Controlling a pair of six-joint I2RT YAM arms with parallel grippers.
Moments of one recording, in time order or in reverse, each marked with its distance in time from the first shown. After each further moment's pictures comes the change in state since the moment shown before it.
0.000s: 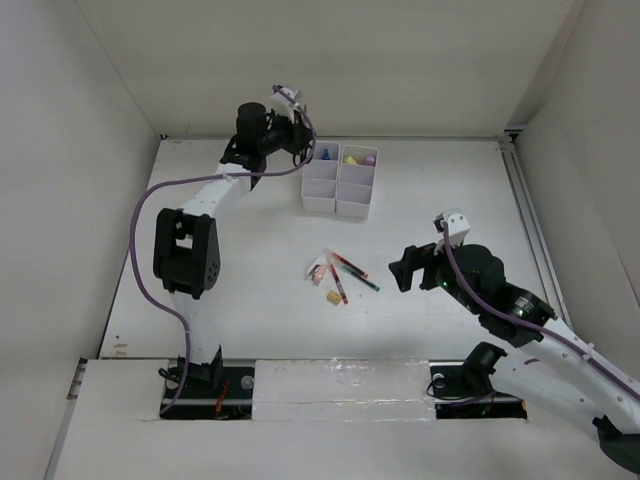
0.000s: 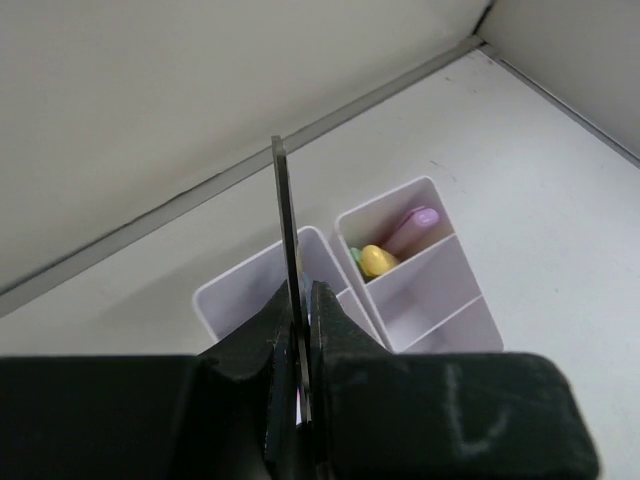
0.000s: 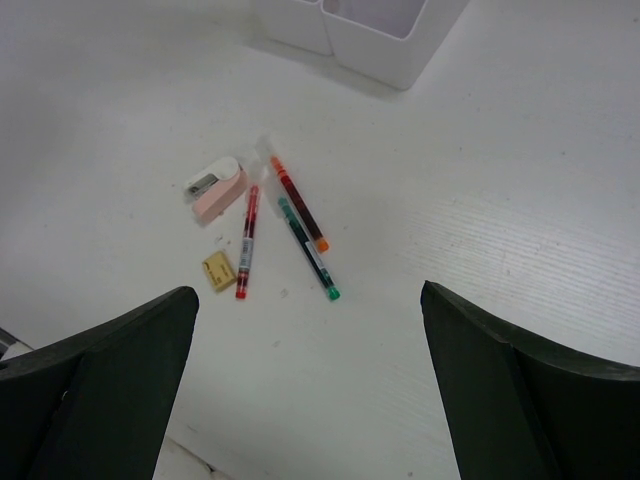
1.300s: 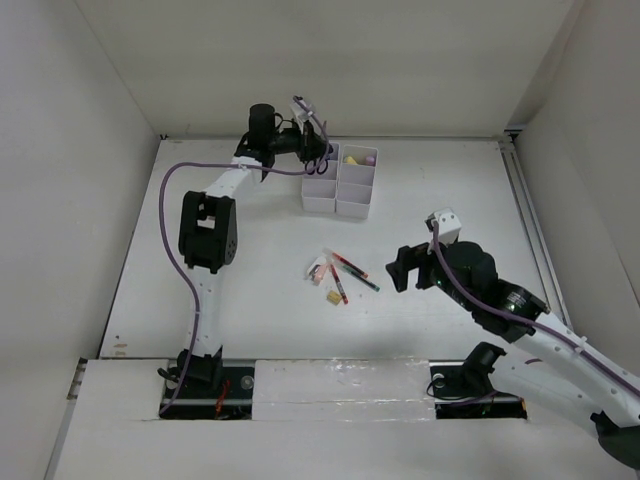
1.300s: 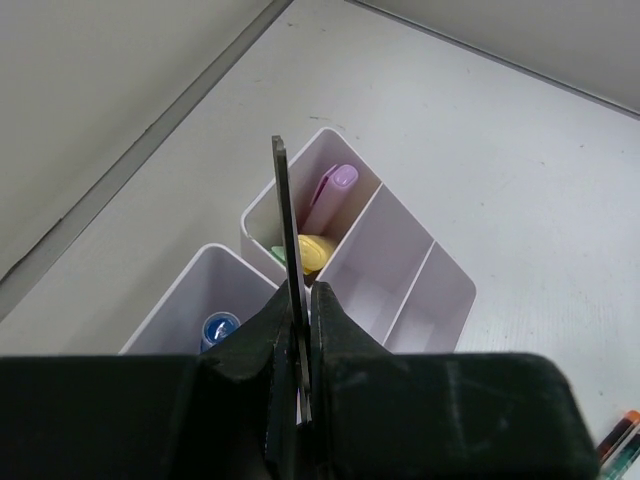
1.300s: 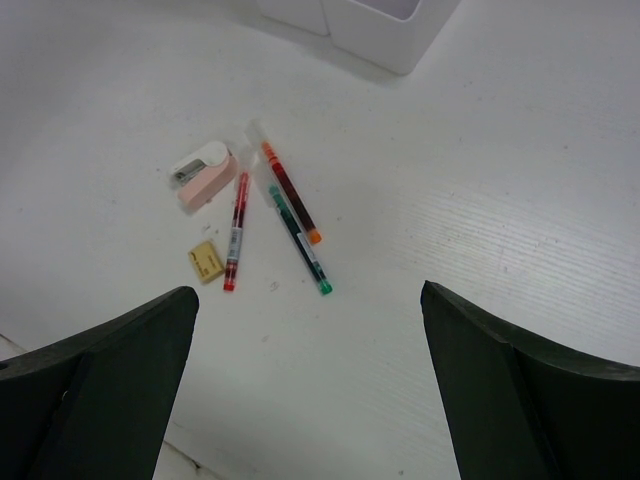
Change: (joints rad) left arm 0.010 0.327 0.286 -0.021 0.489 0.106; right arm 0.000 0.052 -0.002 0.010 -0.008 -0.025
